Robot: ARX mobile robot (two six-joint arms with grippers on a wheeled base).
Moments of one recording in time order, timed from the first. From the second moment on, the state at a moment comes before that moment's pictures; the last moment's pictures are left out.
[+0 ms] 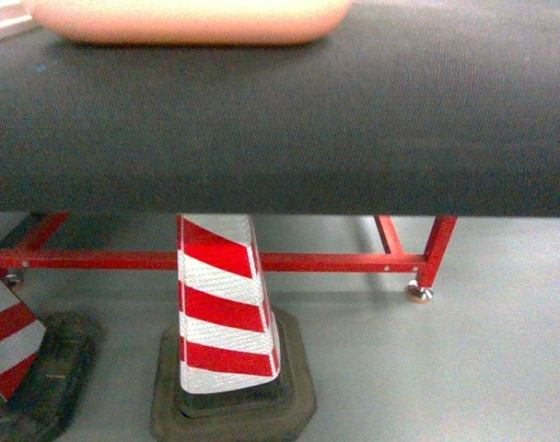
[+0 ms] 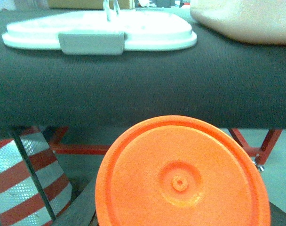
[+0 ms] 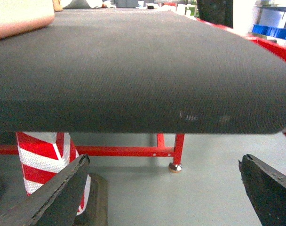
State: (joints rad) left arm 0.00 0.01 0.01 -0.01 0.00 0.00; right arm 0.00 0.00 0.01 -0.01 0.00 0.00
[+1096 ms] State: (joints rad) left arm 0.00 0.01 0.01 0.00 0.00 0.00; right arm 0.00 0.00 0.01 0.00 0.00 0.00
